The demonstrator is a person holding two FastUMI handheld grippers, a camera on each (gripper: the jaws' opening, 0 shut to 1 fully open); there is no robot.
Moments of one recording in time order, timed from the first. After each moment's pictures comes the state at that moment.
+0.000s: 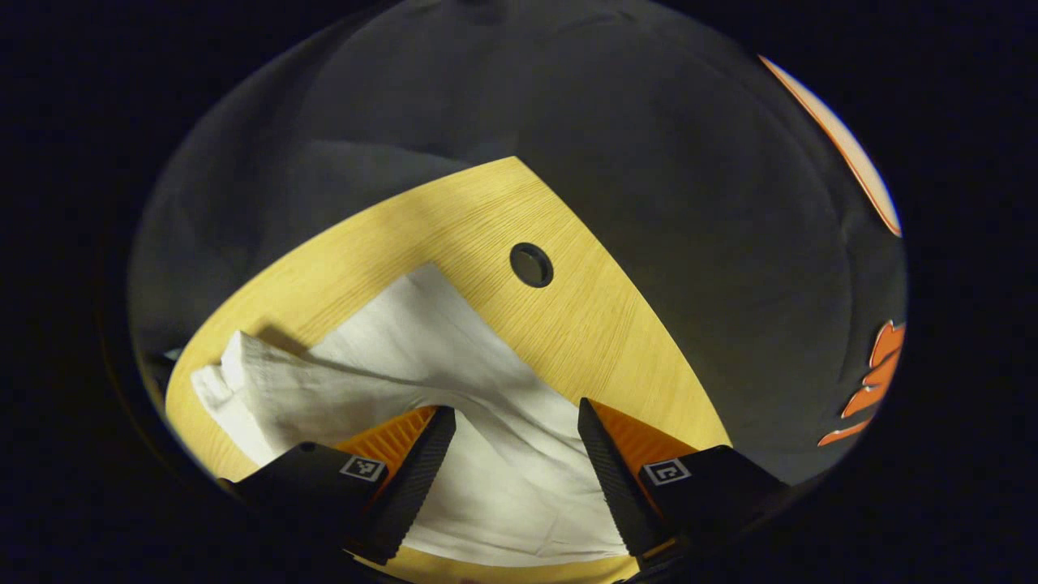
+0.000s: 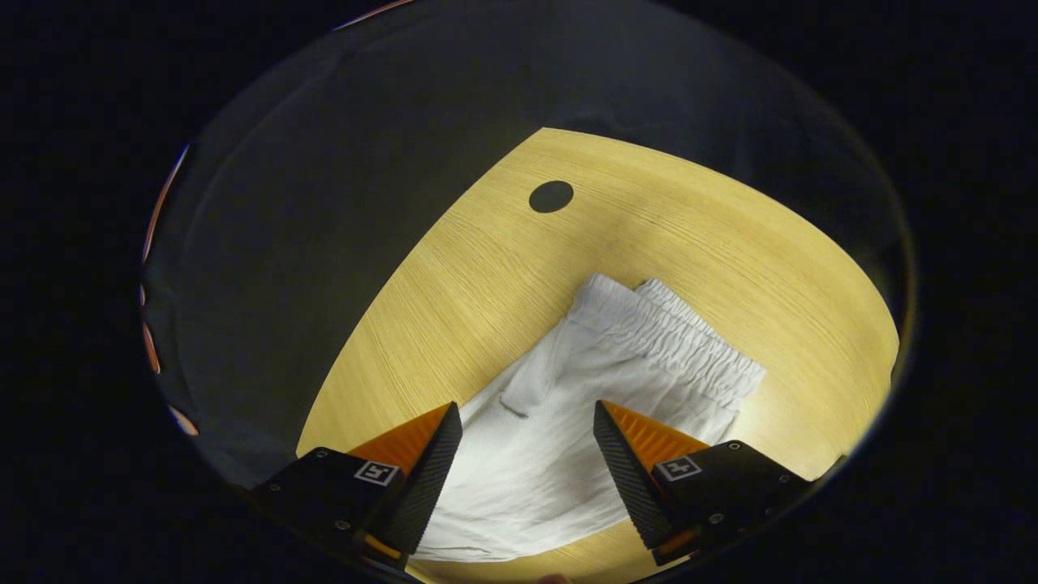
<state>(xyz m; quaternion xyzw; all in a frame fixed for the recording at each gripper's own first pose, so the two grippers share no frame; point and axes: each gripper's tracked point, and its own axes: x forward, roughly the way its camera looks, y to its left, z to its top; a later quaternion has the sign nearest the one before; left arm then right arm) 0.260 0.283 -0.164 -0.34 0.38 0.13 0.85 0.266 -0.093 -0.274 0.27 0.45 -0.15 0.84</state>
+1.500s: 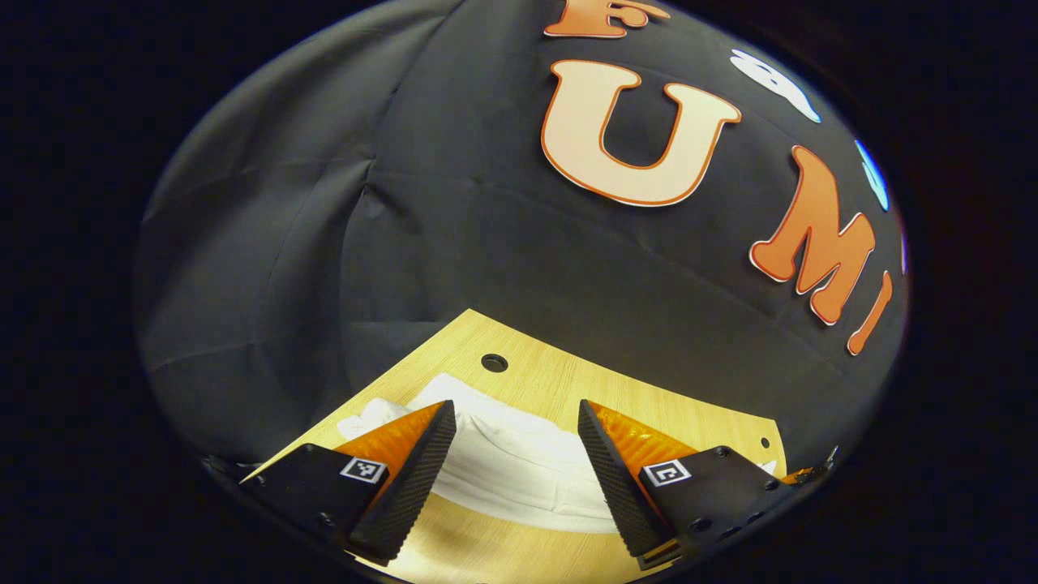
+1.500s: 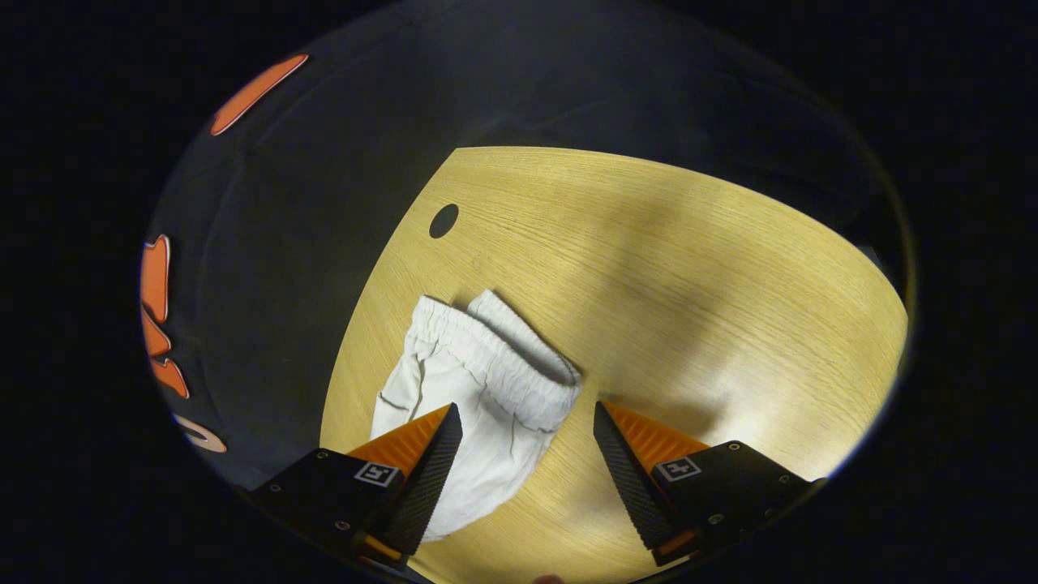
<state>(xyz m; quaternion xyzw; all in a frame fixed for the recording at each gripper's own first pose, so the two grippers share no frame) 0.118 0.232 0.011 -0.14 0.17 0.17 0.96 0.208 -0.203 -0.314 0.37 0.43 -0.16 0.81</state>
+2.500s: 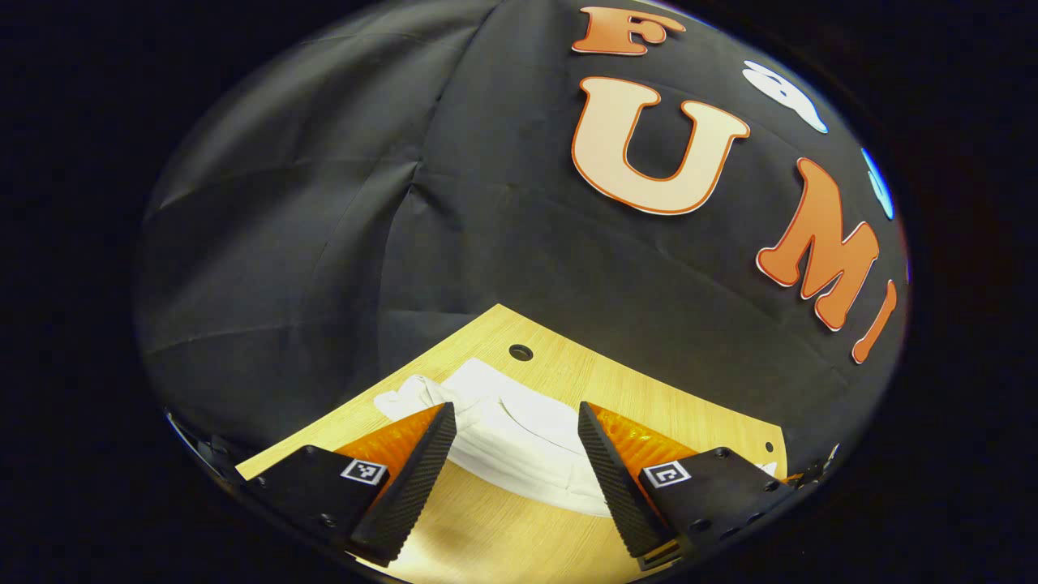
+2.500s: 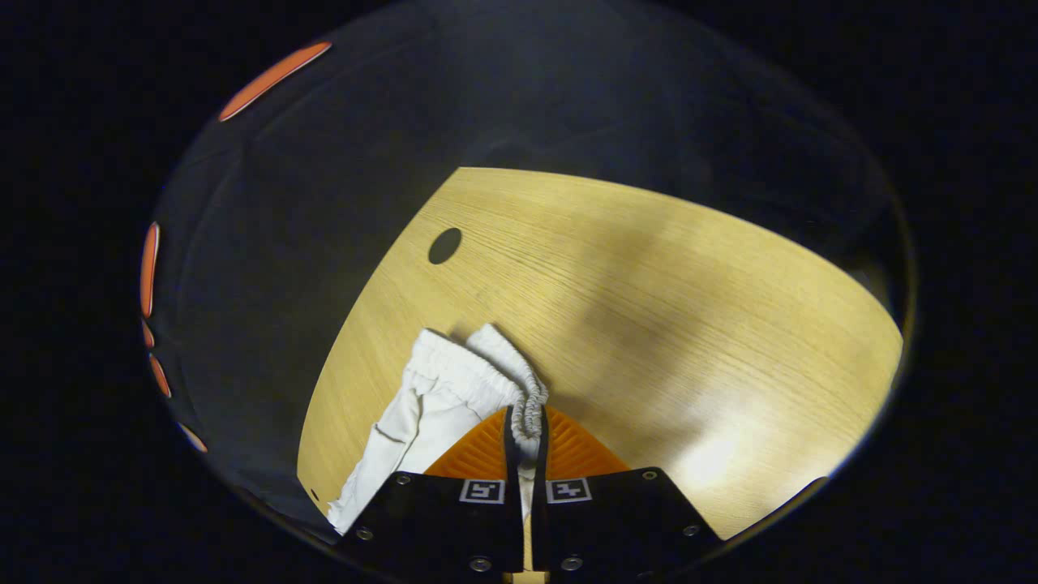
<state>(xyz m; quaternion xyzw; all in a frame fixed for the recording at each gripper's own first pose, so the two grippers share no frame) 0.104 0.222 0.007 -0.16 0.15 0.20 0.96 0.229 -0.210 -0.283 0.30 0.38 -0.17 0.86</state>
